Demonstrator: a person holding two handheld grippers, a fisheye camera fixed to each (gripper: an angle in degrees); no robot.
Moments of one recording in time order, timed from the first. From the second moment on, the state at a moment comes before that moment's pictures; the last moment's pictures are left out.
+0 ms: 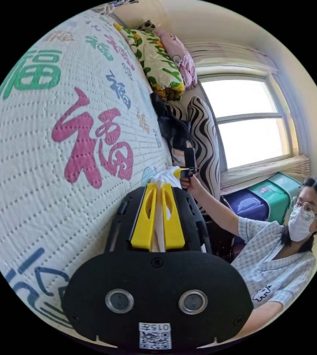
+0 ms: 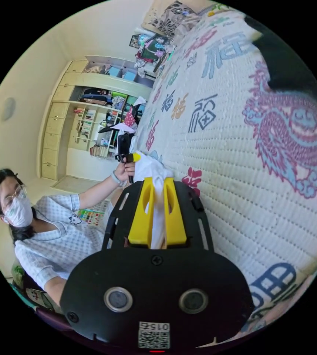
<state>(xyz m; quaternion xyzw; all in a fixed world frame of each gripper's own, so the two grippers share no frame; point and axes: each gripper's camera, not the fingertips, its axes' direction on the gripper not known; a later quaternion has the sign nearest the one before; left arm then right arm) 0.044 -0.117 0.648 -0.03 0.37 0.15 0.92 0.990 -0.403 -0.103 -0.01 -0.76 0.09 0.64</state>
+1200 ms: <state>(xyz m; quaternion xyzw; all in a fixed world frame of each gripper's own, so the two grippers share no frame) 0.189 0.175 0.590 -0.09 0.14 0.45 0.88 0.856 -0.202 -0.280 -0.04 -0.59 -0.11 0.80</state>
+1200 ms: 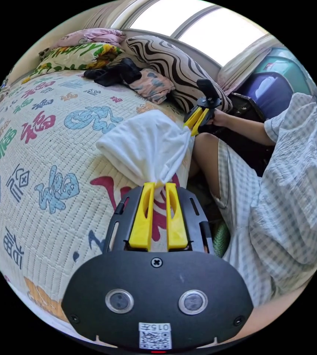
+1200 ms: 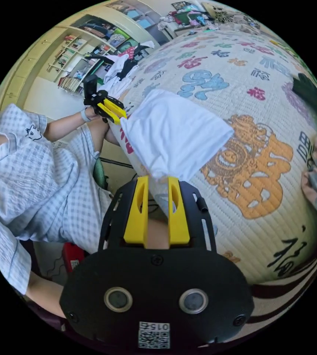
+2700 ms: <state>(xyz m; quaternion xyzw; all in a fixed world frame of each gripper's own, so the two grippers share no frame) 0.029 0.082 0.582 -0.11 0.32 0.08 0.94 0.861 -0.206 -0.010 -0.07 -0.73 0.21 0.65</state>
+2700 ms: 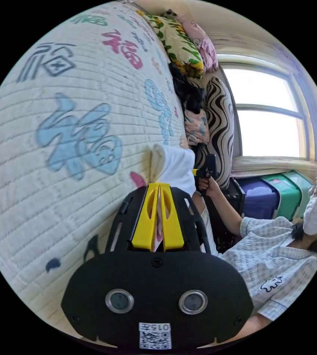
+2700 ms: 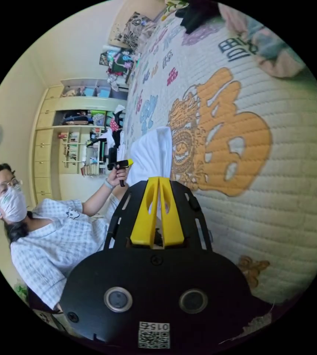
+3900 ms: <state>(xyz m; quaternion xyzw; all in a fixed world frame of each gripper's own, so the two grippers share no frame) -0.205 0.197 0.181 0.05 0.43 0.06 0.90 0.533 -0.462 0.043 -0.03 -0.80 -0.03 0.60</state>
